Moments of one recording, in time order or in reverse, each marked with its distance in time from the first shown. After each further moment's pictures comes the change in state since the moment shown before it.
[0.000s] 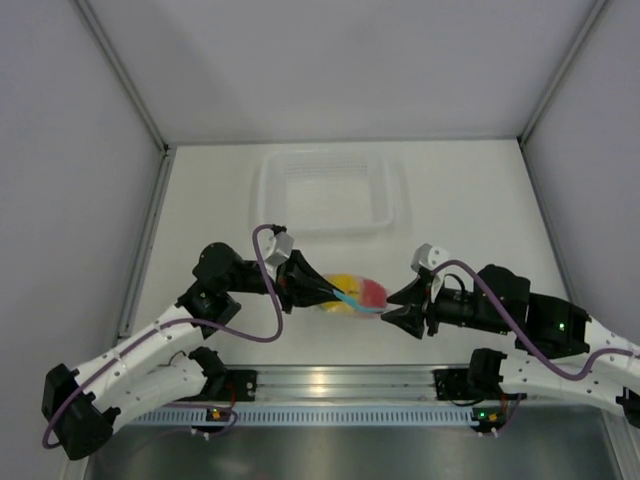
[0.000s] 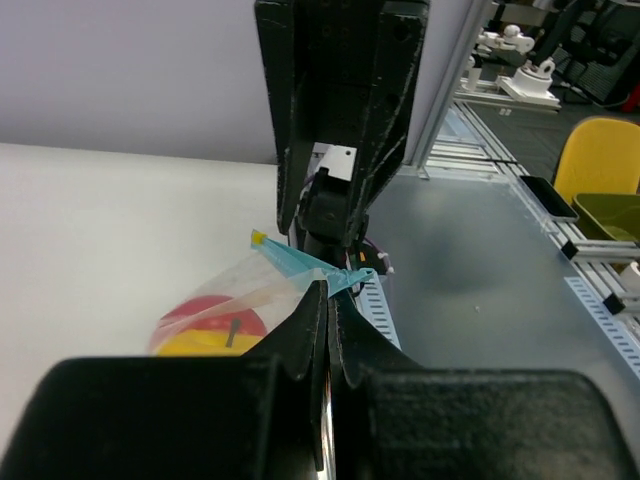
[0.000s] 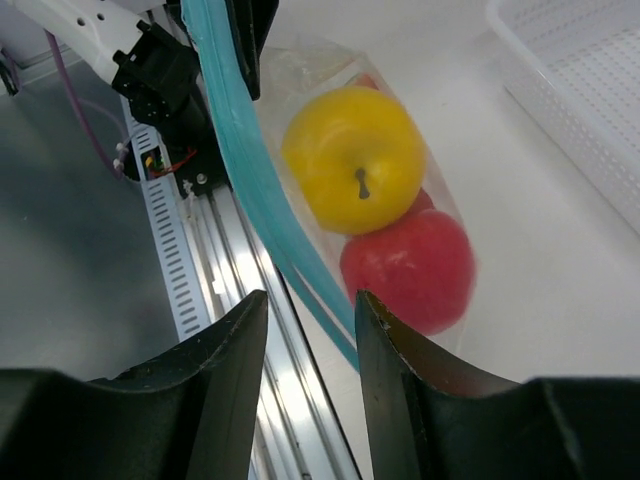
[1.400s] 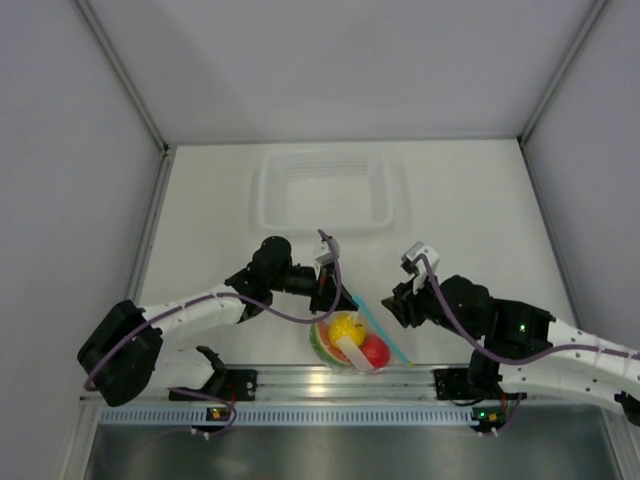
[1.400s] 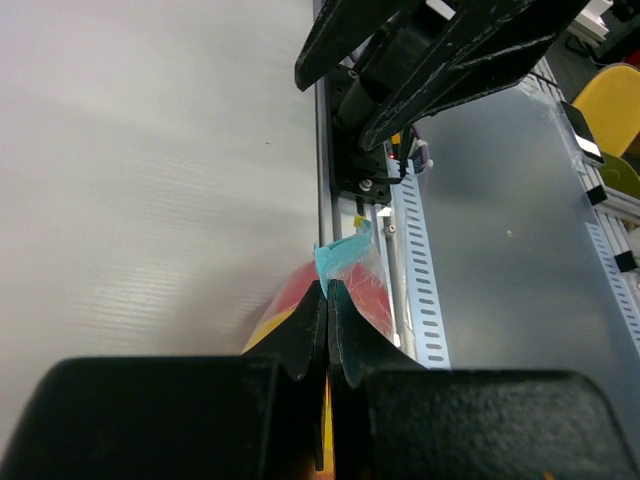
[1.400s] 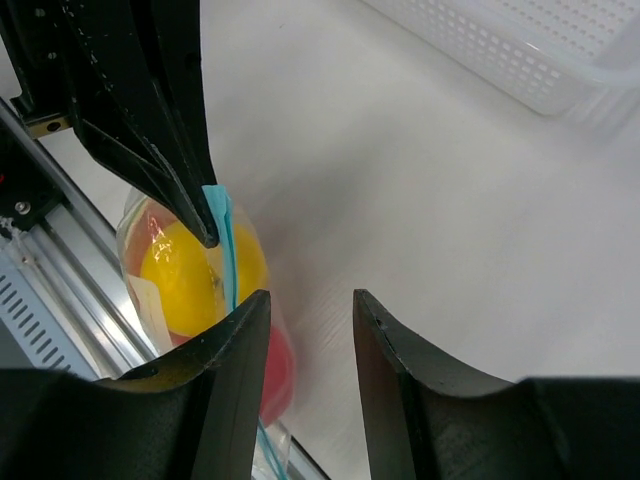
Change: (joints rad) left arm 0.000 0.396 -0.082 0.012 0.004 0.090; right arm 0.000 0.032 -0.200 0.079 0.359 0.133
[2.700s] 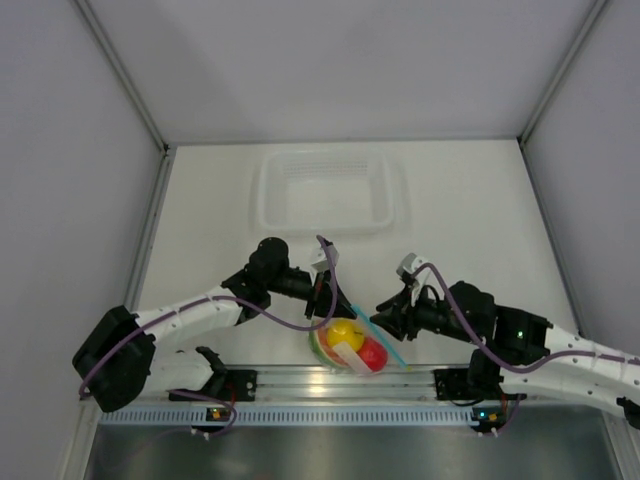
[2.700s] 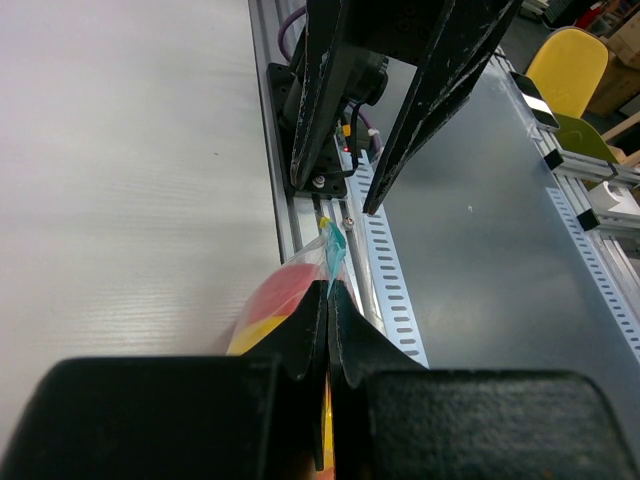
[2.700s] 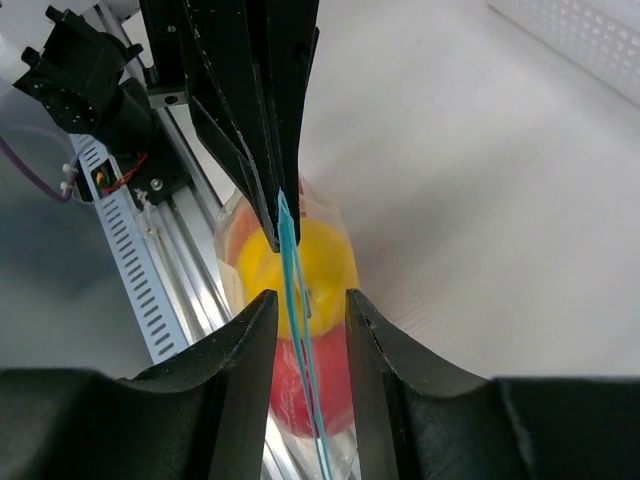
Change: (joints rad) left arm -0.013 -0.042 0.003 0.002 0.127 0.028; right arm -0.002 -0.059 -0.104 0.161 -0.254 0.028
